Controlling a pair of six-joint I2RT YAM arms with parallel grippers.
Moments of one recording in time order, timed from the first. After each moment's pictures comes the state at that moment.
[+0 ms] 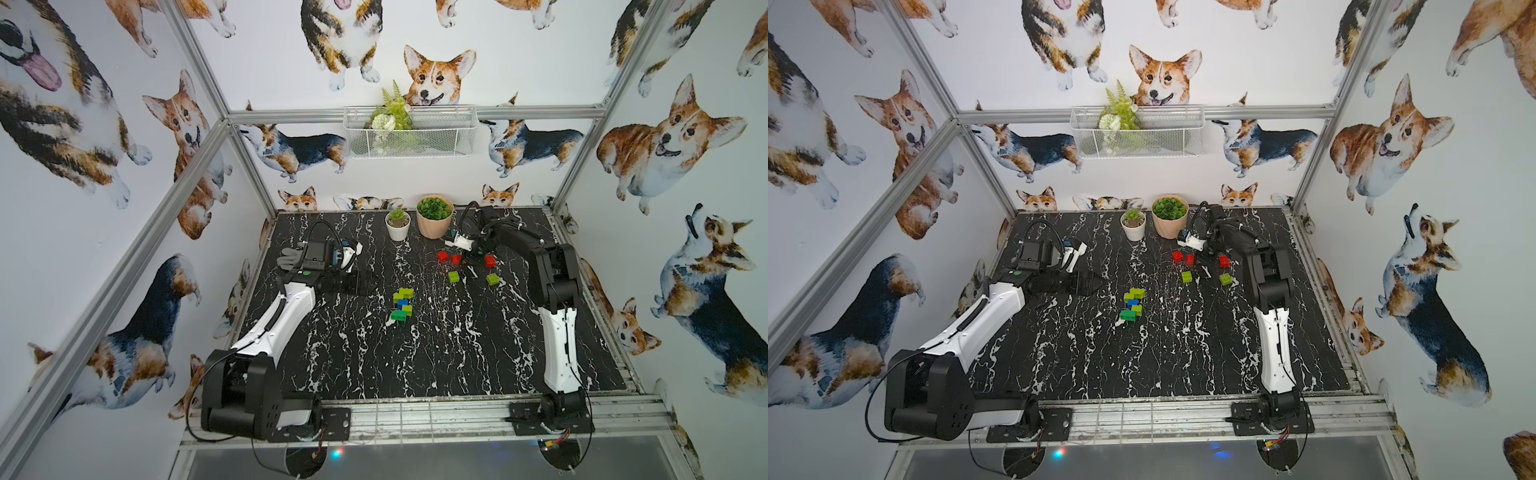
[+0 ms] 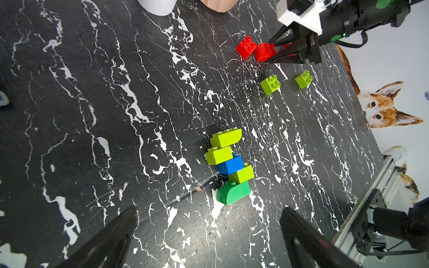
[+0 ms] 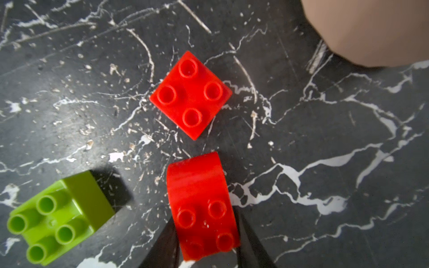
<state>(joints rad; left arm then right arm) -0.18 1.36 0.97 -0.54 0.52 -0.05 0.25 2.31 1.84 -0.79 -0.32 -0.94</state>
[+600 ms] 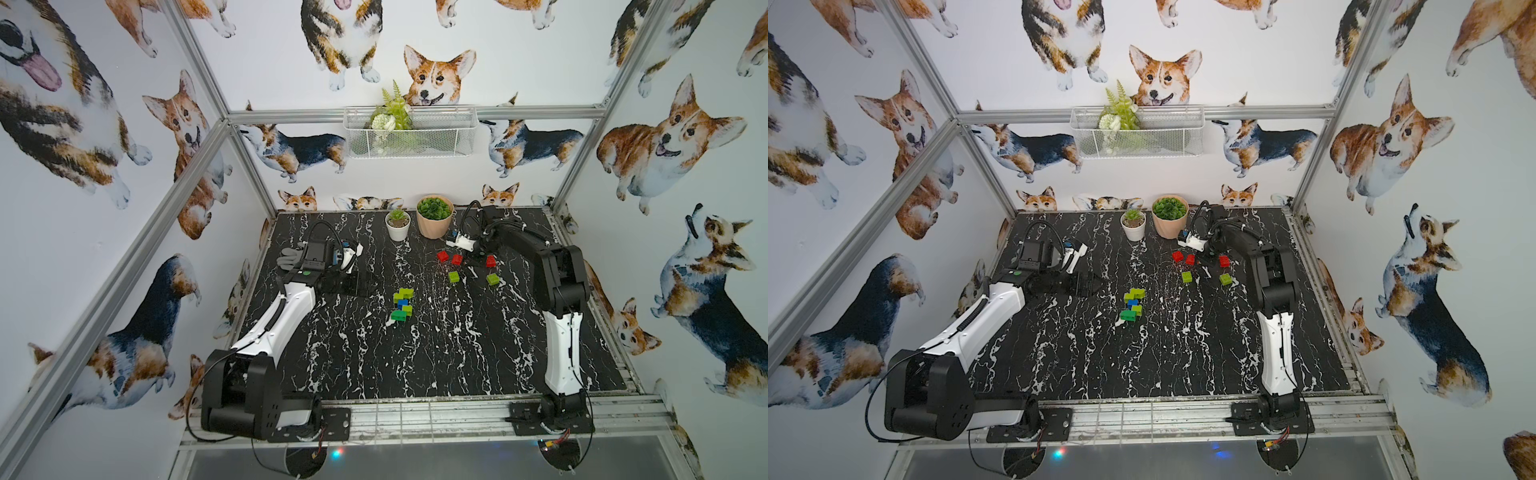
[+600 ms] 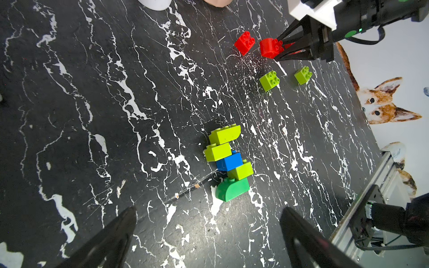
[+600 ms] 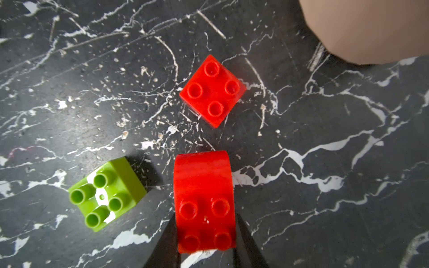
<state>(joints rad) -0.18 1.36 0.97 -0.55 0.53 -0.04 0.26 2.21 1.75 -0.80 -0.31 -0.92</state>
